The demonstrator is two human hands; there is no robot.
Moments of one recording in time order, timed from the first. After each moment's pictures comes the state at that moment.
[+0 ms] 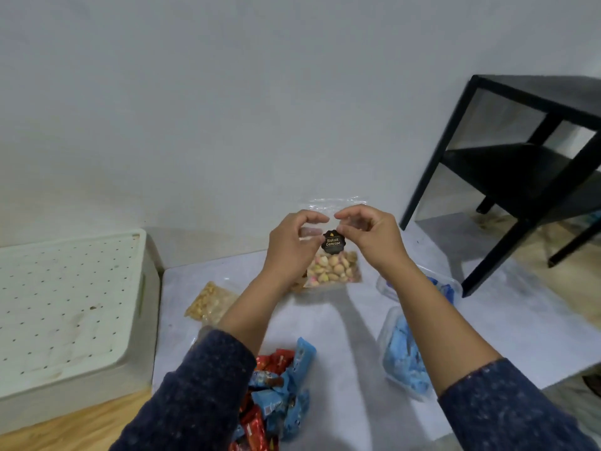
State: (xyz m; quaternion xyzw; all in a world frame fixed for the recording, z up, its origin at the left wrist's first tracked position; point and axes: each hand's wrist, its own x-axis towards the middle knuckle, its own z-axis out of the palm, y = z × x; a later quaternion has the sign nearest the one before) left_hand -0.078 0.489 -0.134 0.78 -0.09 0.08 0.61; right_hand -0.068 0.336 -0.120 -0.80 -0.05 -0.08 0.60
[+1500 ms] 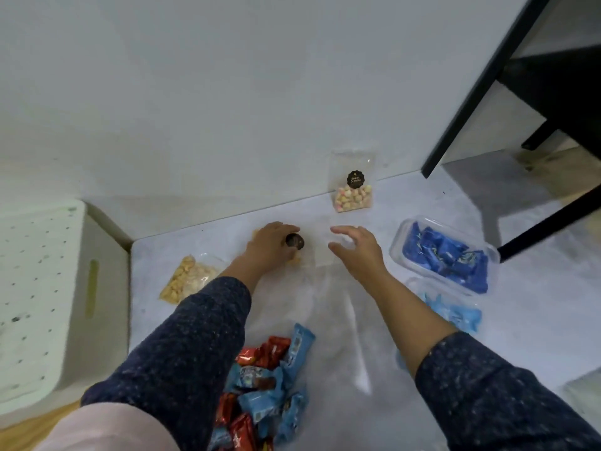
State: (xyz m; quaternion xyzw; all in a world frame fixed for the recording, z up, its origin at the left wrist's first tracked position) left_hand 0.033 0.508 -0.313 0.95 -0.07 -0.20 0.24; right_hand -0.009 0.321 -0.296 -0.87 0.12 0.09 0.47
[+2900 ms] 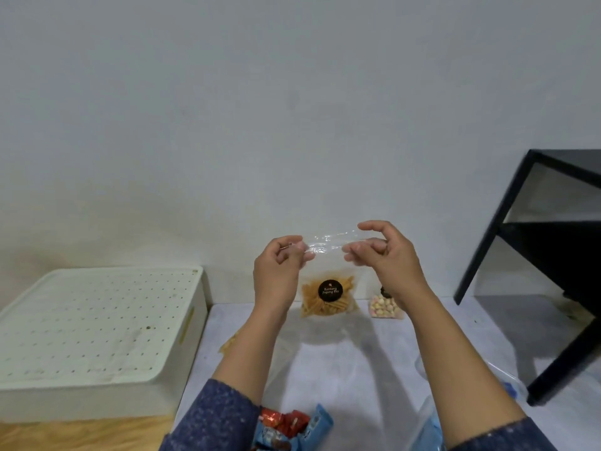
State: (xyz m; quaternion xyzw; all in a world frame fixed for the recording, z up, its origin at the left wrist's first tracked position) left_hand -0.083 0.501 -0.082 0.64 0.11 0.23 0.73; right_hand -0.041 0.336 -0.062 -0.71 -0.15 0.00 0.69
